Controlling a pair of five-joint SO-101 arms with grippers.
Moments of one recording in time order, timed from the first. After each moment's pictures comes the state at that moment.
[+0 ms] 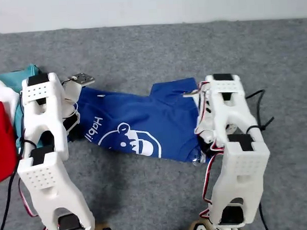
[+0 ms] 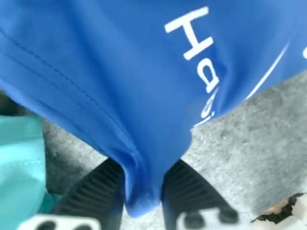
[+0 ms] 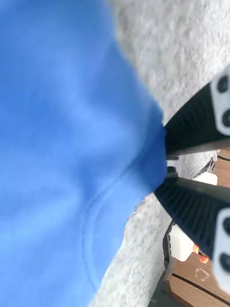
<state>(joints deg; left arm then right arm) -16.8 32.2 -14.3 99.3 -42.0 -0.4 32.4 -6.7 100.5 29.1</state>
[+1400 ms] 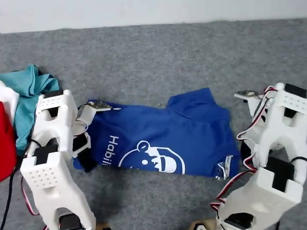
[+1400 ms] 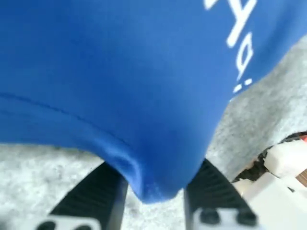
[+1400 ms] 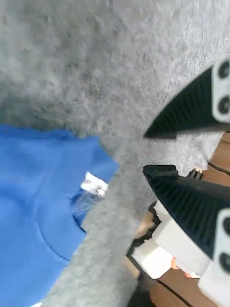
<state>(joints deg) -14.2 32.2 2.5 99.3 -49.7 23.2 11.7 6.3 100.5 45.1</state>
